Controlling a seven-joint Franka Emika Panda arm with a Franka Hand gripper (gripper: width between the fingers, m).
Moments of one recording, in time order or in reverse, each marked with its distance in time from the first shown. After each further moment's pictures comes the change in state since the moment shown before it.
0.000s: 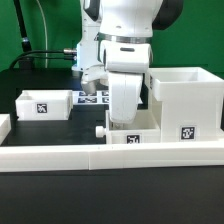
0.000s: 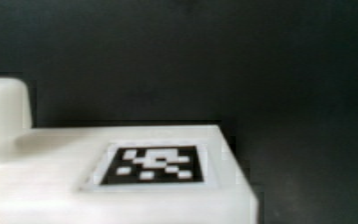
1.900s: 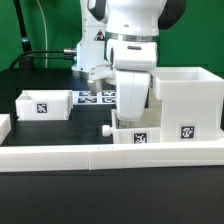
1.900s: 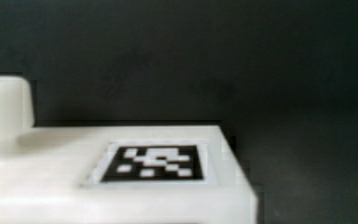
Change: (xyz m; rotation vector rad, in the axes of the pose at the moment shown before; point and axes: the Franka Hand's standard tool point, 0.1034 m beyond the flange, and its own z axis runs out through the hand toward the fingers) arm 0.012 -0.001 -0.003 -0.012 0.003 -0.009
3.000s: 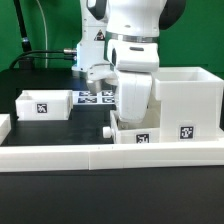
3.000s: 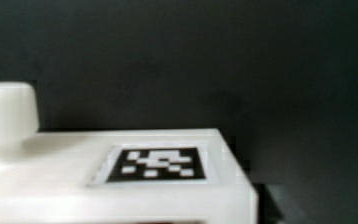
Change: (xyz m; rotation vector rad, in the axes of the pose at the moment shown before) arm -0.004 0.001 0.001 0.011 -0.020 -0.052
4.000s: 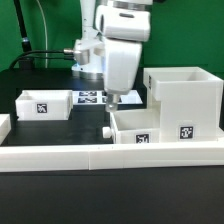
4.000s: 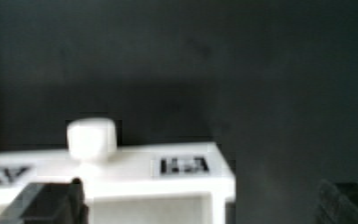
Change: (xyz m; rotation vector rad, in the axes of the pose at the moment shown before) arm -0.042 0.005 -0.045 0.032 -0.029 0.004
